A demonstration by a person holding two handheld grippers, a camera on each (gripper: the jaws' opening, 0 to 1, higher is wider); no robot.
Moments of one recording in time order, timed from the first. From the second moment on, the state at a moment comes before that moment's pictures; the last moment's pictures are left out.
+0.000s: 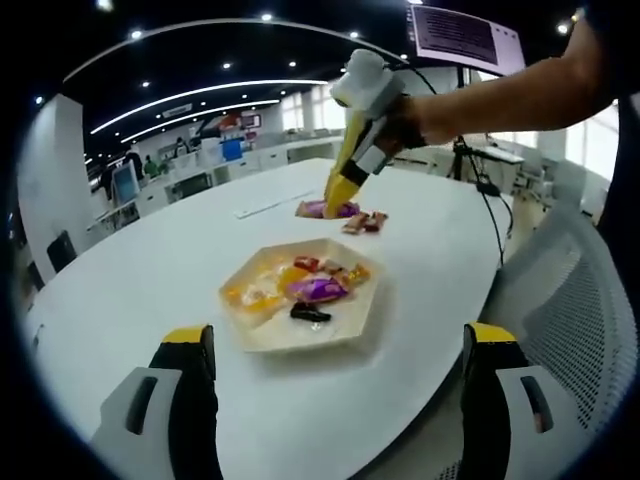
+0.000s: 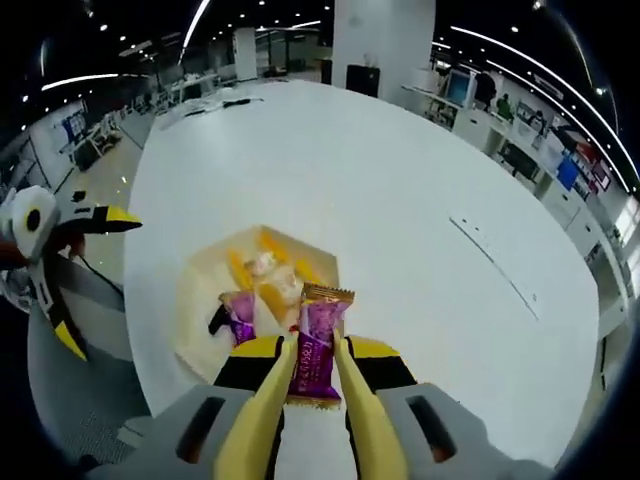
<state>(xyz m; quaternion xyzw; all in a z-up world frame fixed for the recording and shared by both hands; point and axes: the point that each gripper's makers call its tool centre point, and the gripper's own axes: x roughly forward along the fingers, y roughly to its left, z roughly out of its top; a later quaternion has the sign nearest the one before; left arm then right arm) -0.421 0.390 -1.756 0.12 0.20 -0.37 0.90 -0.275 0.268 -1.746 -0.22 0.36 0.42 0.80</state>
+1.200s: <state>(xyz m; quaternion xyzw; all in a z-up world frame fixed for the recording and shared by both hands) -0.422 0.388 -1.757 0.12 0.21 -0.37 0.90 -0.278 0.320 -1.727 -0.24 0.33 0.45 0.79</state>
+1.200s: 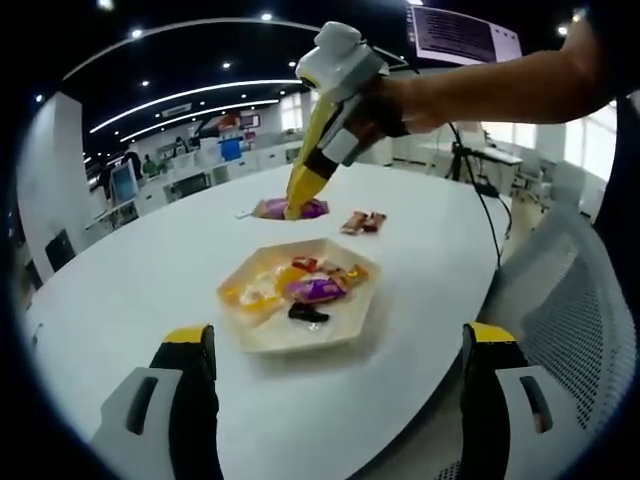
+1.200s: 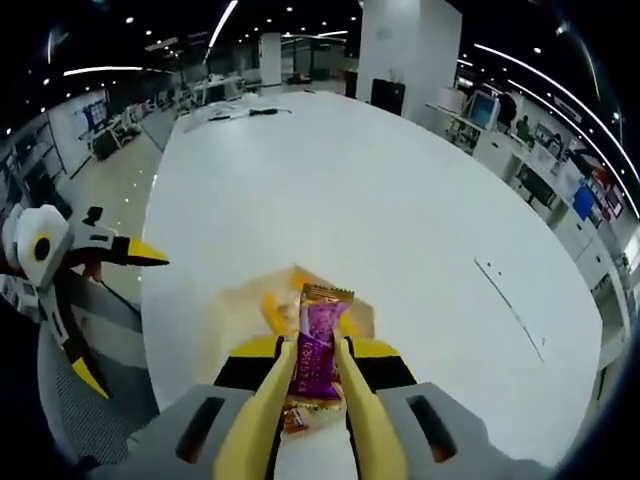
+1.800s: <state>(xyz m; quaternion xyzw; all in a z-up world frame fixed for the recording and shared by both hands) -0.423 0.386 -1.756 0.12 0.20 -0.38 0.90 -0.276 0.302 -1.718 -0.23 0.32 0.46 0.80</state>
